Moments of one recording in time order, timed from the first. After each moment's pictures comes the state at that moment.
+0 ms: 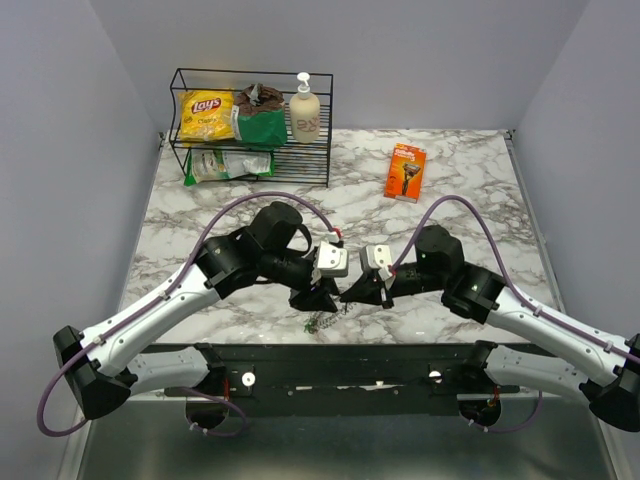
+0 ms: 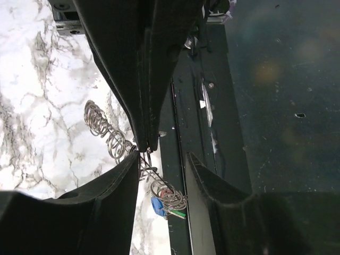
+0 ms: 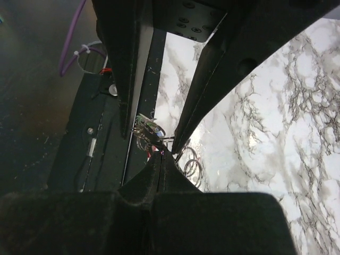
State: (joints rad) left arm -0.88 1.09 1.13 -0.72 0.76 0.37; right arm 0.89 0.96 0.78 -0.13 -0.73 -0.33
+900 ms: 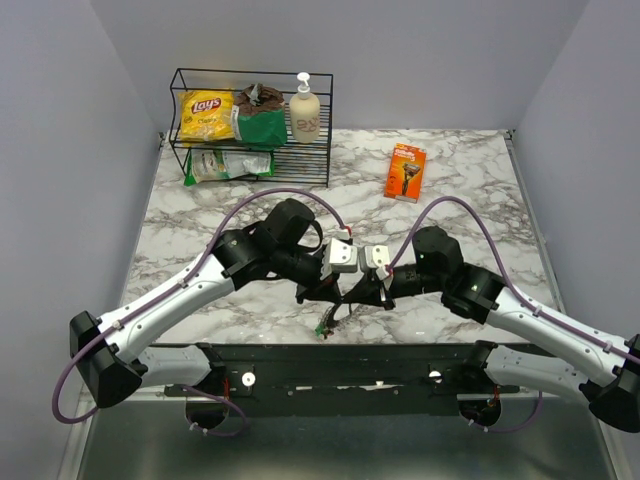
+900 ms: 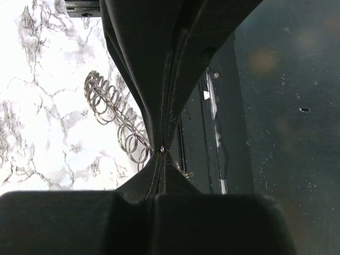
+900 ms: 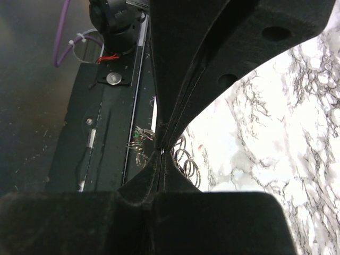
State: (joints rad) left arm -0.87 1.20 1.15 -0.74 0.74 0.38; right arm 0.89 0.96 0.77 -0.17 -0.71 -0.33
